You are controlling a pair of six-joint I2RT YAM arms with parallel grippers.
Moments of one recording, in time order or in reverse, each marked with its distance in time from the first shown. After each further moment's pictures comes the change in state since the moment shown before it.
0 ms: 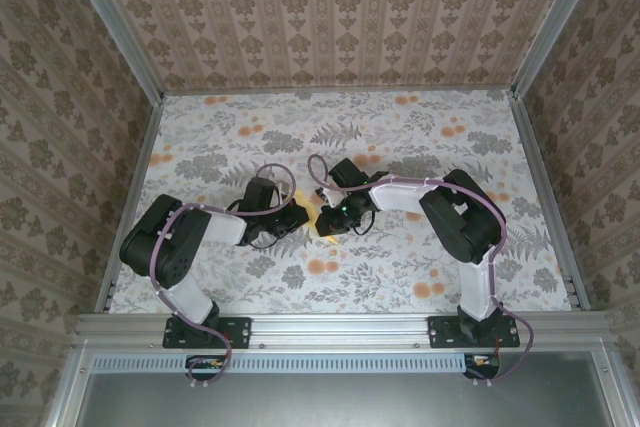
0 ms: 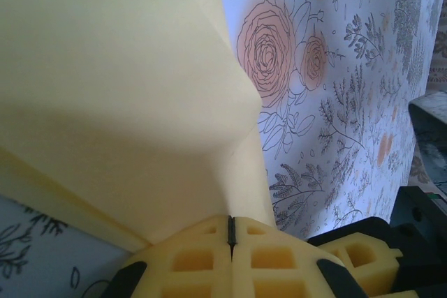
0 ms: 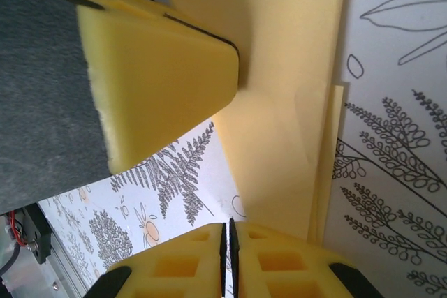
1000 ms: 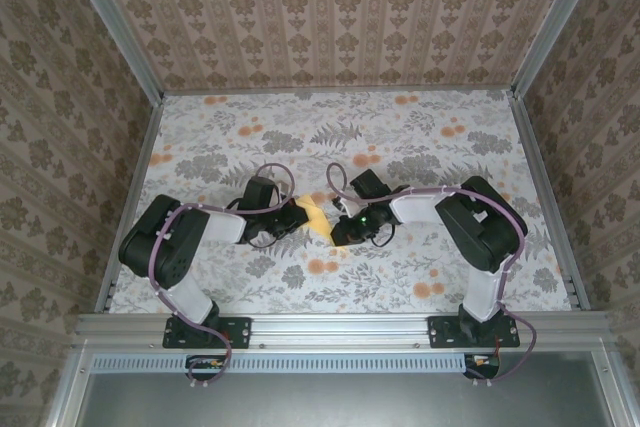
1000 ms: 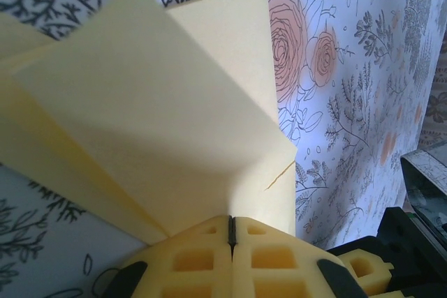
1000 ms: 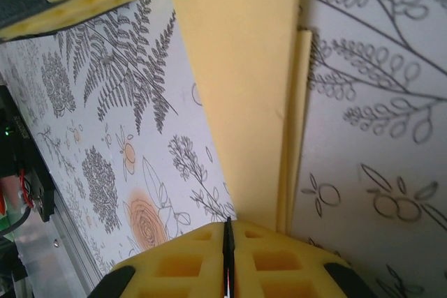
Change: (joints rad) left arm 0.012 -0.005 0.014 -0.064 0.009 0.001; right arm -0.056 -0.128 -0.256 0.145 -0.090 -0.031
